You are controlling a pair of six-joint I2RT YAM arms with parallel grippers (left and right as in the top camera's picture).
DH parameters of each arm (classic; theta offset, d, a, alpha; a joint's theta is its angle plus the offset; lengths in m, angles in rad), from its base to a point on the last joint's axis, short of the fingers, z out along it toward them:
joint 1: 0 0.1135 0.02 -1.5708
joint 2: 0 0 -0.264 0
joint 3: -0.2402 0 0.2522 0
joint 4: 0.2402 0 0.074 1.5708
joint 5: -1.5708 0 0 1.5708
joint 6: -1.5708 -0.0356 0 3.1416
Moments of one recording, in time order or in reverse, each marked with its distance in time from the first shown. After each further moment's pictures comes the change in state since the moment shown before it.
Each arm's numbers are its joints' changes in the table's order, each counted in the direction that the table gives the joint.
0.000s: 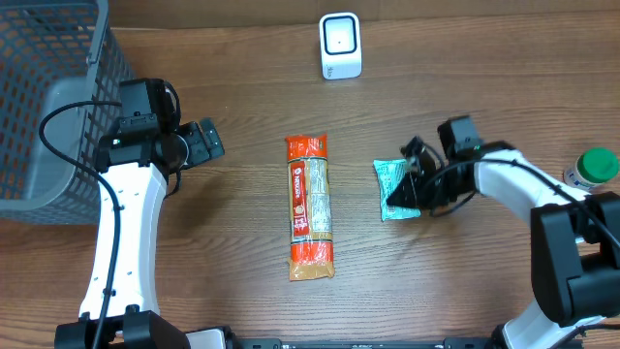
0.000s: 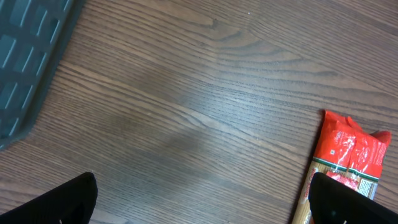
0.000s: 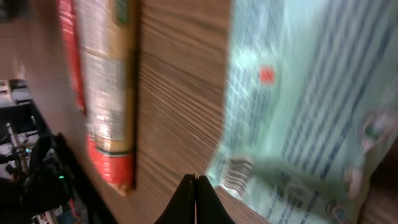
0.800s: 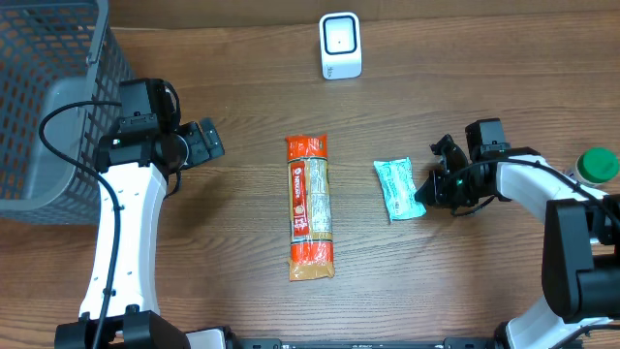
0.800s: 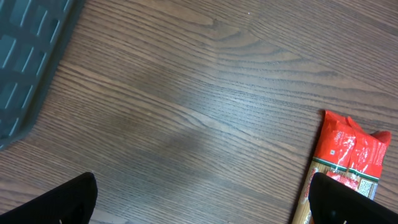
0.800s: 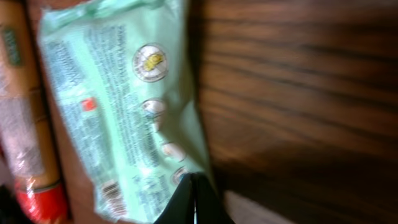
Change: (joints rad) left arm 0.000 0.000 0.000 0.000 0.000 0.000; right arm -0.122 -0.001 0.087 -0.103 -0.196 -0.049
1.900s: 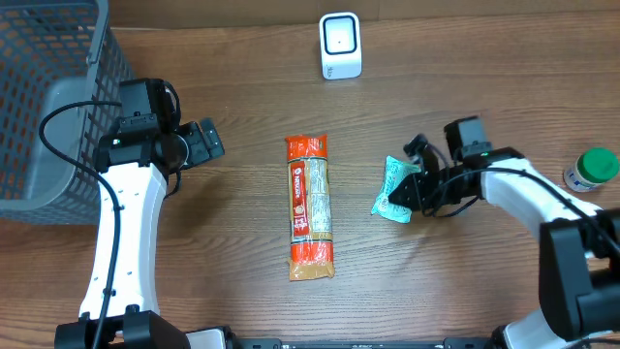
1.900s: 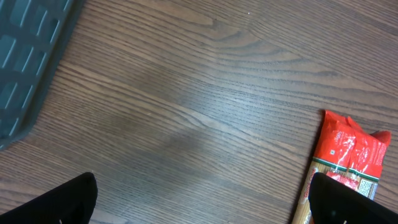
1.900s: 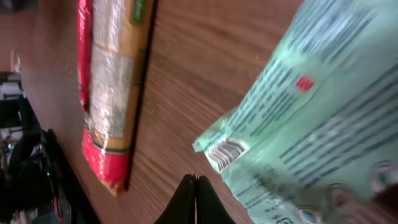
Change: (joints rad) left arm 0.000 0.000 0.000 0.000 0.000 0.000; right arm 0.126 -0.063 -0.003 0.003 0.192 0.085
